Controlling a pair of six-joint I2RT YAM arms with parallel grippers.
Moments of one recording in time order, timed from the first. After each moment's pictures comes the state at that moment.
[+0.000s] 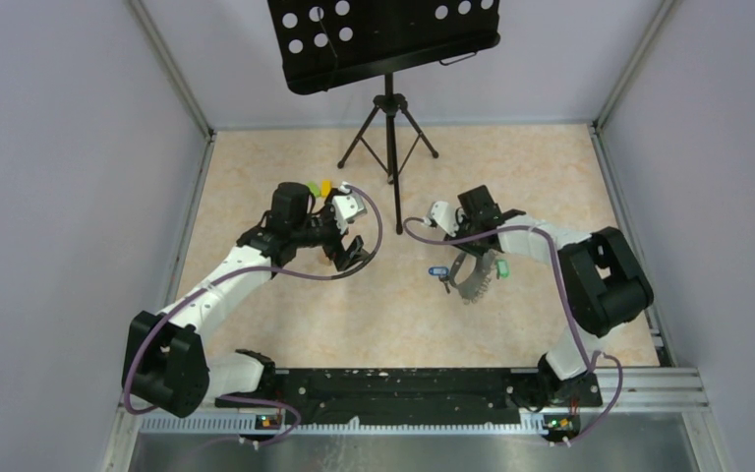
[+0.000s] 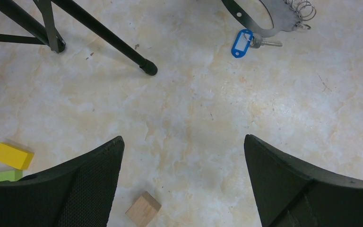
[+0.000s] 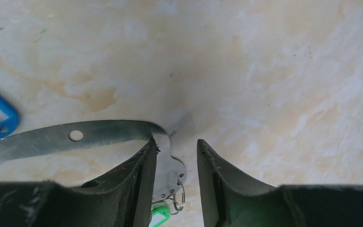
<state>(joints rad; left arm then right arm) -0.38 1.25 0.85 -0.20 0.65 0.47 0.45 1.67 0.93 -0.30 0.04 -0.74</state>
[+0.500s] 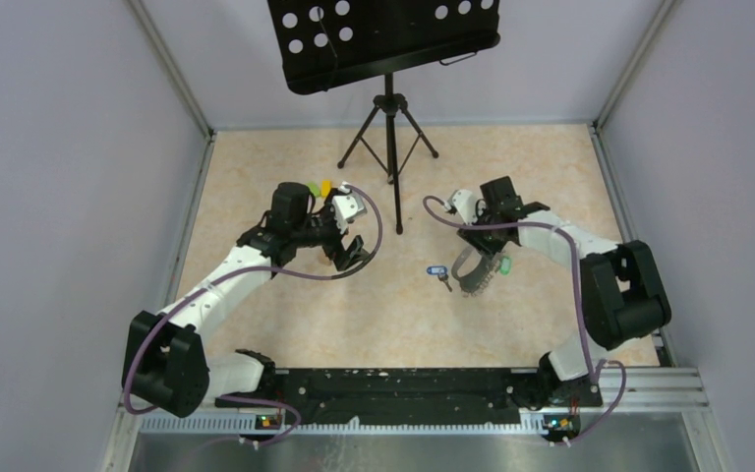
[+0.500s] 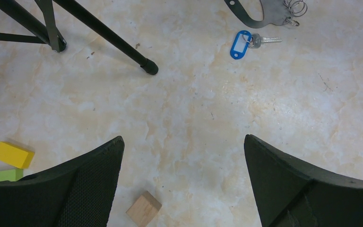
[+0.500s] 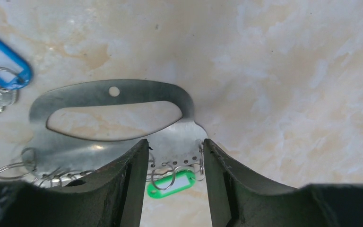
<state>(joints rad) -0.38 1.25 0.85 -0.20 0.65 0.47 0.35 1.62 0.97 -0.42 -0.04 -0.61</state>
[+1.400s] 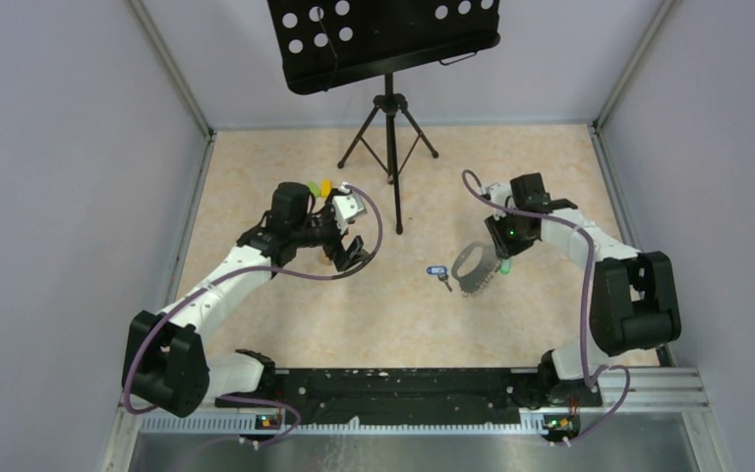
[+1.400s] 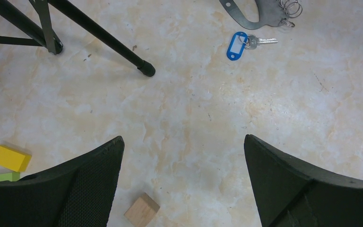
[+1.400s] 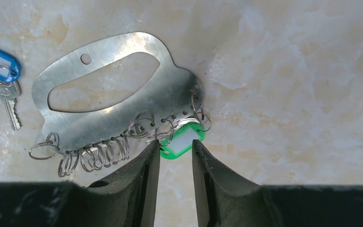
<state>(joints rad) -0.38 1.25 0.85 -0.20 0.66 0.47 0.18 1.52 0.96 -0.57 -0.13 -0.32</state>
